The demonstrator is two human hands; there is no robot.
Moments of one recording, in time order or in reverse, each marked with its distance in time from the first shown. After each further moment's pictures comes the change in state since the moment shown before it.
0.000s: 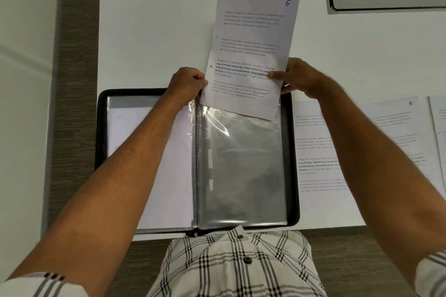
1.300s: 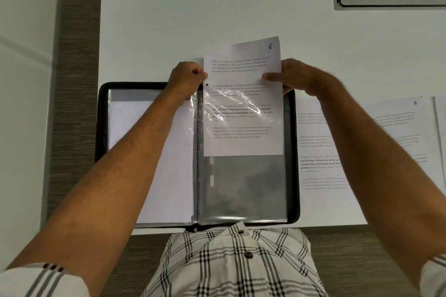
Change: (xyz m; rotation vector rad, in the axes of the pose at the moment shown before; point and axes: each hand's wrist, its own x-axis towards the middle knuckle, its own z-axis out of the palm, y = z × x) left_hand 0.010 -0.014 0.004 -0.103 0.030 -0.041; right_hand 0.005 -0.009 0.015 -0.223 -0.075 0.077
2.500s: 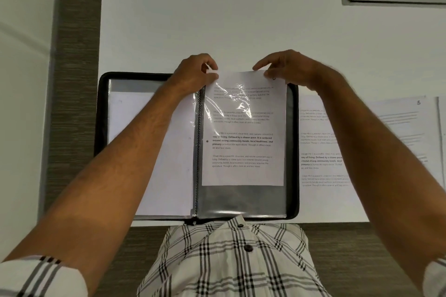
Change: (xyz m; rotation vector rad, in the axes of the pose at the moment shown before) left_hand -0.011 0.001 -0.006 0.105 -0.156 0.180; right_hand -0.008 -0.019 0.004 -0.168 -0.016 -0.141
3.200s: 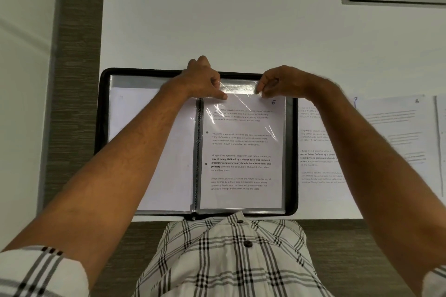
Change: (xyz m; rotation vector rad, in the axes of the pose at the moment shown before) left_hand -0.011 0.009 0.008 0.405 -0.221 0.052; right_hand -0.007 0.016 0.025 -0.160 -0.103 0.019
